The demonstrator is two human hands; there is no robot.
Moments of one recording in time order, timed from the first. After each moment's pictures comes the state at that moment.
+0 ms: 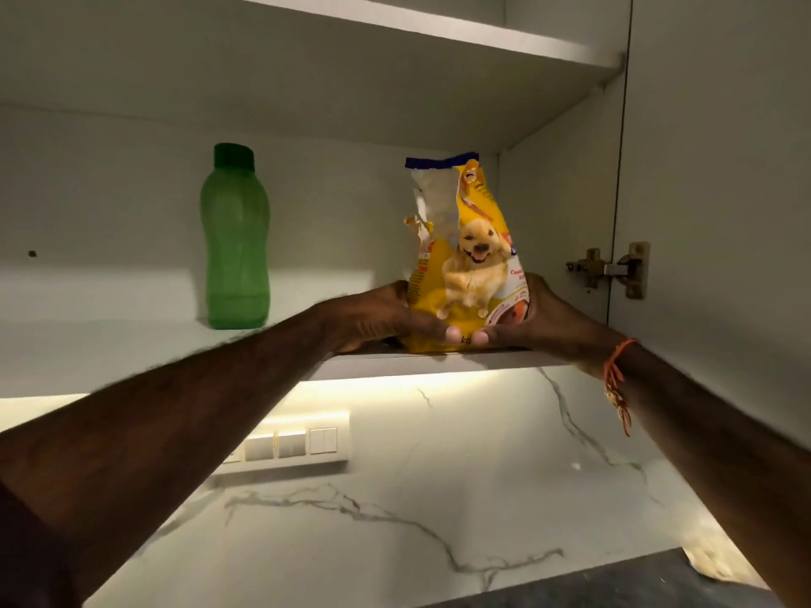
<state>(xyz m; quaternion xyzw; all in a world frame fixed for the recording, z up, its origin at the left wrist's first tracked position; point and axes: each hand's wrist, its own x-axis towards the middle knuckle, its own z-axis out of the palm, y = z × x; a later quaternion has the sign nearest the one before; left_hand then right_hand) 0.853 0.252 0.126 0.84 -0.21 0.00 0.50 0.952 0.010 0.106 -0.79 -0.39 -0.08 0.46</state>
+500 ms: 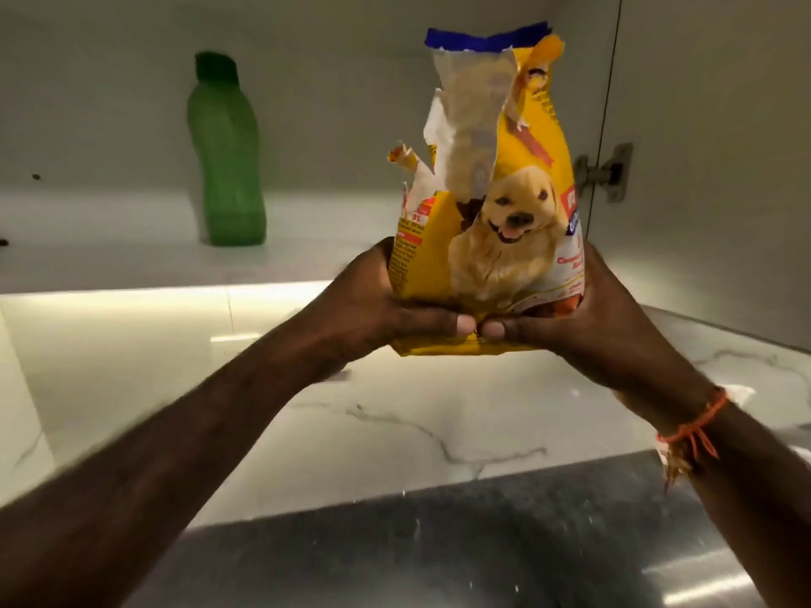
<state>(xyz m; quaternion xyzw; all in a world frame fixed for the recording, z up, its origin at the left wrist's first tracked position) 0.725 0.189 0.054 0.82 -0.18 0.18 0.52 0.802 -0.040 0.037 -0.66 -0.47 -0.12 0.57</state>
